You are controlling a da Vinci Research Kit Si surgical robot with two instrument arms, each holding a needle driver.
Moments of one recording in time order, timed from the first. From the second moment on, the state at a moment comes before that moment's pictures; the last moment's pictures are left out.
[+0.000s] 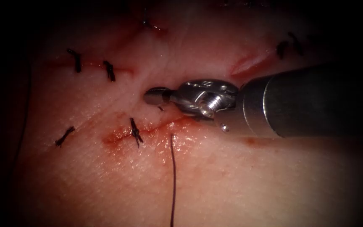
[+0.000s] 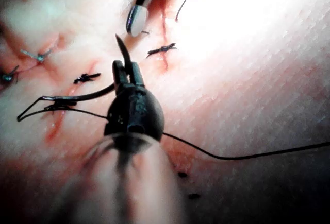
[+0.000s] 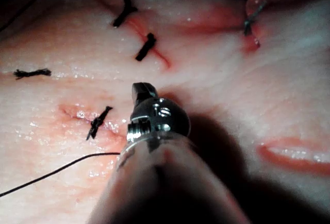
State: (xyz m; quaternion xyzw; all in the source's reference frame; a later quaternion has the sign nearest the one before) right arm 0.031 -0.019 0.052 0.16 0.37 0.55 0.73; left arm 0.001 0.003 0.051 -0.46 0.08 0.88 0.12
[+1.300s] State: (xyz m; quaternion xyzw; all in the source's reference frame) right arm 0.030 -0.015 0.047 0.10 0.48 0.52 0.70; left arm 0.002 0.005 0.055 -0.44 0.08 0.89 0.11
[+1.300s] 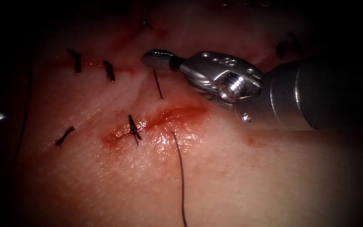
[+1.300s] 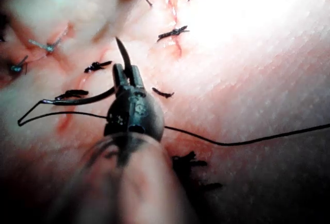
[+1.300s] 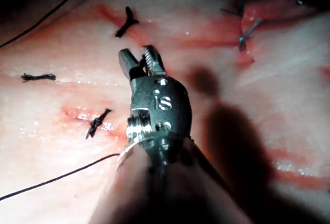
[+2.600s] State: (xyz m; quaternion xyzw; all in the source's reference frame) right arm 0.018 -0.017 0.045 -0.09 0.51 0.23 0.83; left arm 0.004 0.005 0.059 -0.36 0.06 0.91 0.20
